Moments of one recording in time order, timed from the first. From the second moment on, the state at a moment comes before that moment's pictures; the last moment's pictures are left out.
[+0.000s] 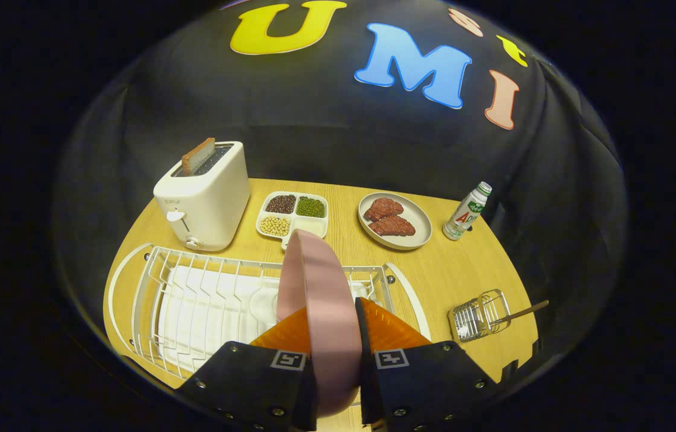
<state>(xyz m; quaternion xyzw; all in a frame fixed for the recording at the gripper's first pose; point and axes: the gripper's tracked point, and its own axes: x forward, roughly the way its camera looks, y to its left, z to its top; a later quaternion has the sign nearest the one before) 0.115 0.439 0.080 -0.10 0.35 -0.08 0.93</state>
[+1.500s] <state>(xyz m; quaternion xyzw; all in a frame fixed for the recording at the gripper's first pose) -0.117 0.393 0.060 -0.09 0.36 -0.05 0.93</state>
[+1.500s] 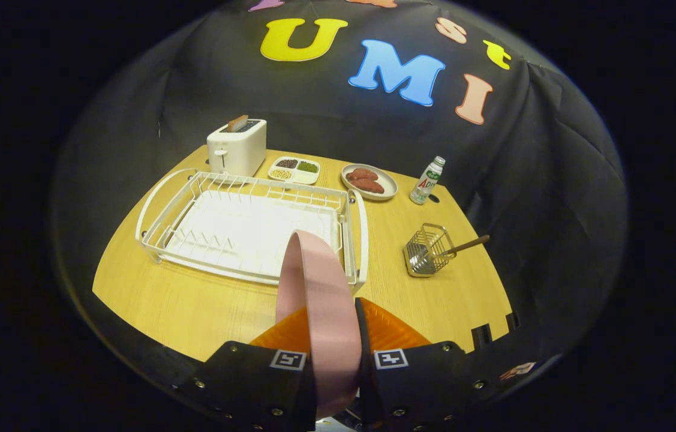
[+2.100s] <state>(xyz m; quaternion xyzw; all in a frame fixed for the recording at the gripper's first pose) -0.114 0.404 -0.015 0.08 0.40 0.02 0.91</state>
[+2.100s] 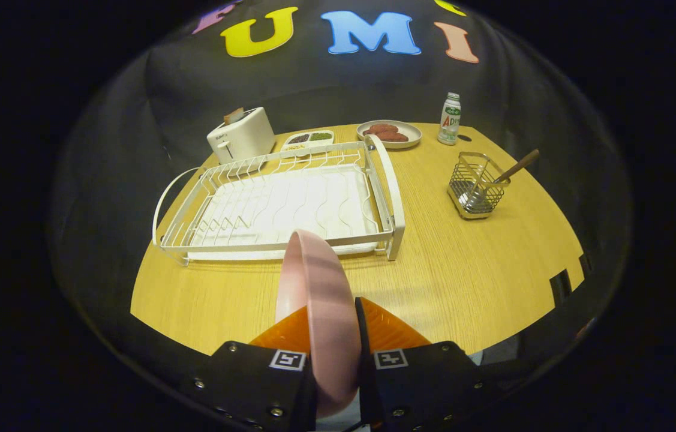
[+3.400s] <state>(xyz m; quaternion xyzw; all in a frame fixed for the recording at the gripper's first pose) -0.078 0.316 0.006 0.14 0.31 -0.01 0.94</state>
